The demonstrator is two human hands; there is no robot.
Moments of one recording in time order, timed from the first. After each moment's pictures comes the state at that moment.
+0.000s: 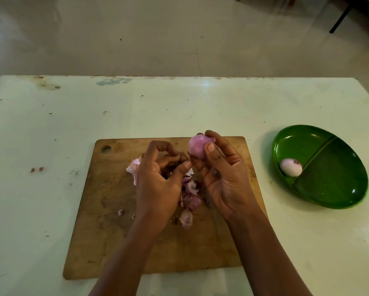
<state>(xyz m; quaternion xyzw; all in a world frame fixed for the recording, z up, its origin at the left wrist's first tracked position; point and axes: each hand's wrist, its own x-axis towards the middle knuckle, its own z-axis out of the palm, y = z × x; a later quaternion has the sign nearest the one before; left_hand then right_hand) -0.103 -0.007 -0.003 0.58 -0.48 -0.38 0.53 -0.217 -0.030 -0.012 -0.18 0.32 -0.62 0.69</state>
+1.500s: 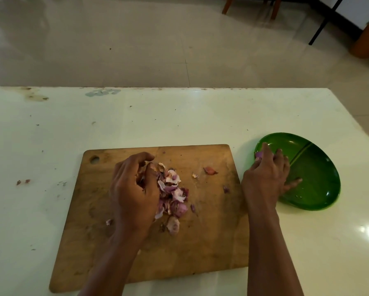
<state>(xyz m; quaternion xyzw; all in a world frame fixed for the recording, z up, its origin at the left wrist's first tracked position) -0.085 -0.015 -0.029 0.60 -0.59 -0.12 0.53 -0.300 -0.045 -0.034 -0.41 0.87 -0.26 0.05</state>
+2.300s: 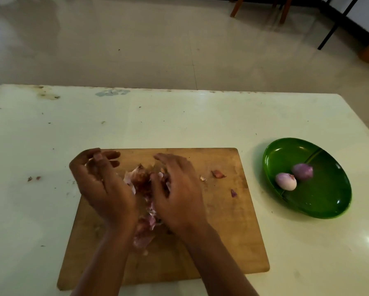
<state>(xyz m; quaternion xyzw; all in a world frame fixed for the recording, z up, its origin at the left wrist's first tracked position) -0.067 -0.025 -0.011 0.61 -0.32 -0.11 0.71 -0.165 -0.011 -0.013 -0.70 0.57 -0.35 0.25</state>
